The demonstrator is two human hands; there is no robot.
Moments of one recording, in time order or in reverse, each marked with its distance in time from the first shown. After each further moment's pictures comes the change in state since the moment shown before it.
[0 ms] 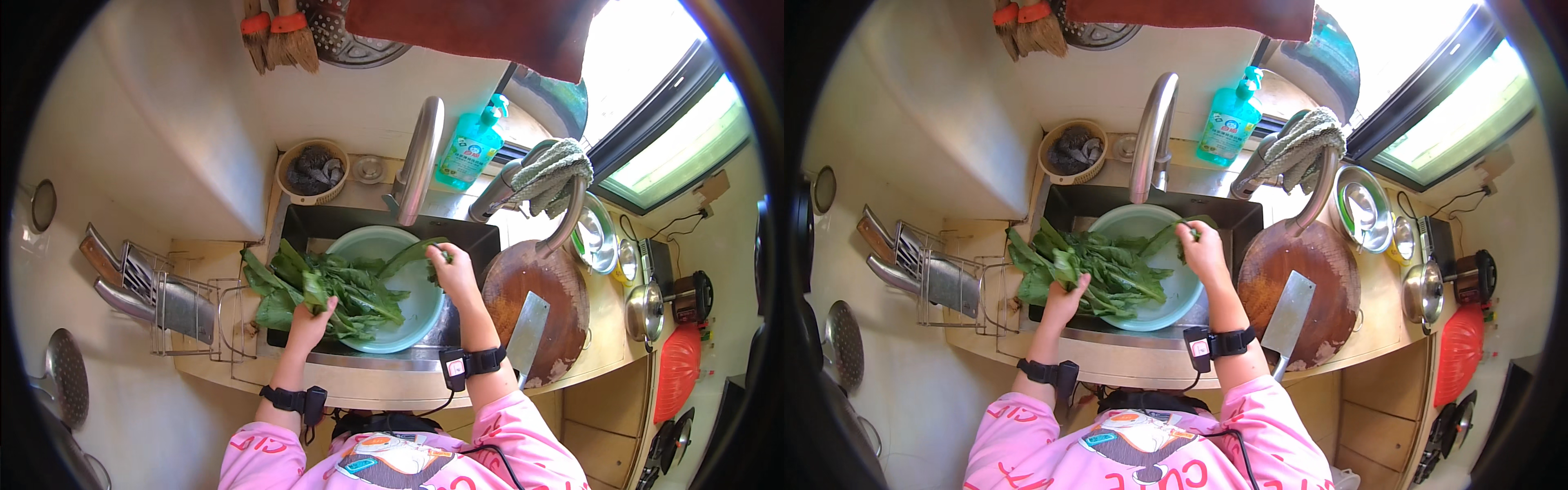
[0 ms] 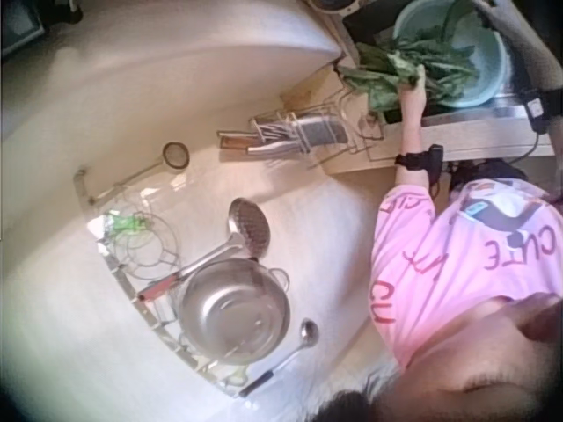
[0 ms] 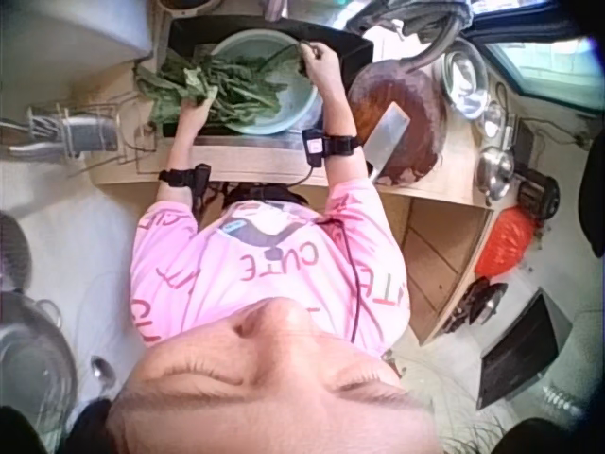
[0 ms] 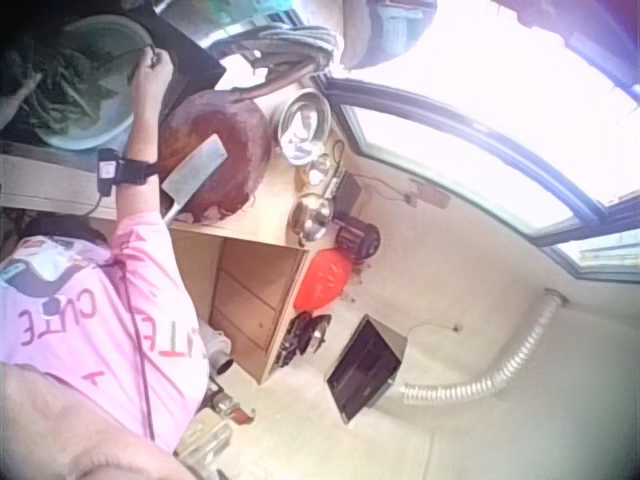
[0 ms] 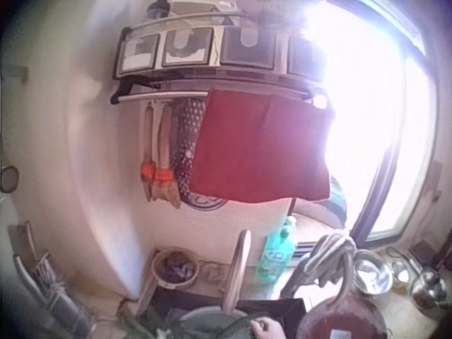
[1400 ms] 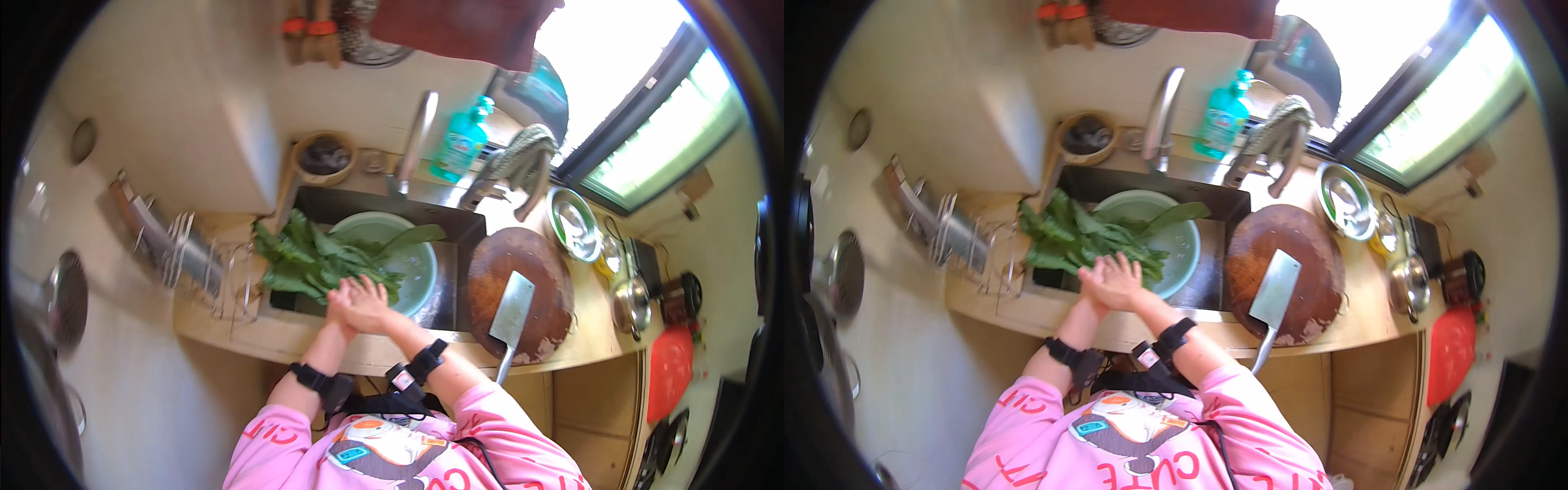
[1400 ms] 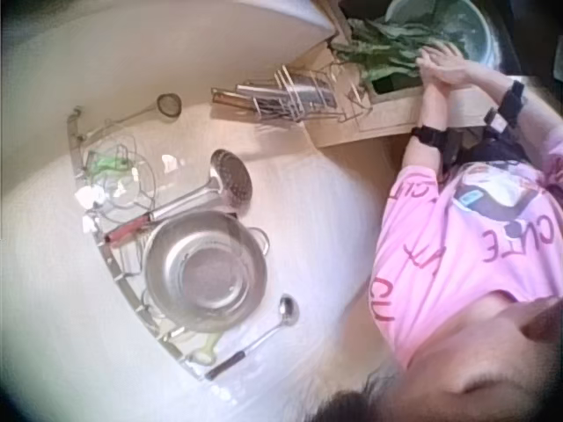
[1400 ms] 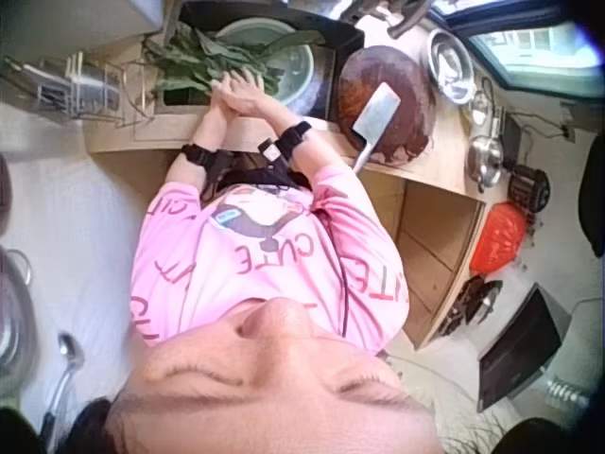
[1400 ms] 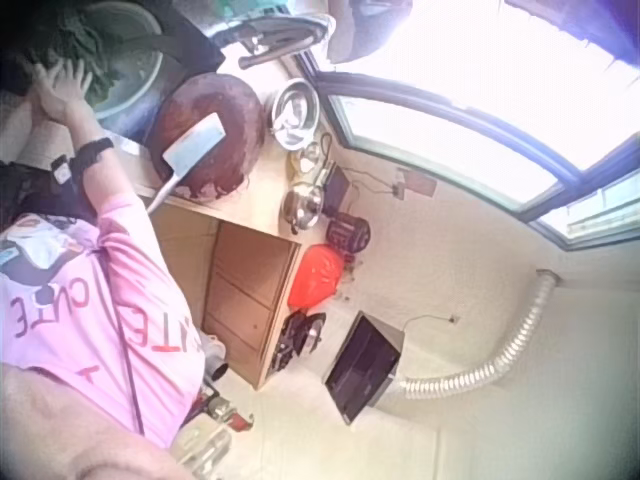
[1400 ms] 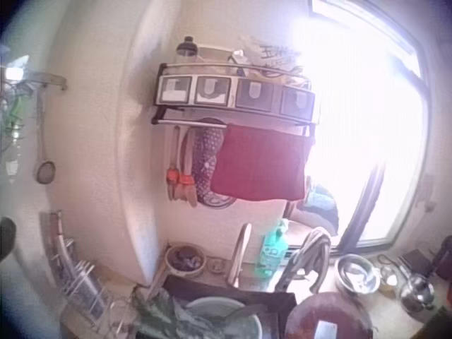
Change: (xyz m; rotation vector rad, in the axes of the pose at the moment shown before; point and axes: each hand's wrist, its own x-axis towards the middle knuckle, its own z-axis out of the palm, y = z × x) left_hand -0.041 -0.018 0.101 -1.708 -0.009 -0.449; right_hand -0.133 -0.021 0.099 -0.585 -0.735 -0.107
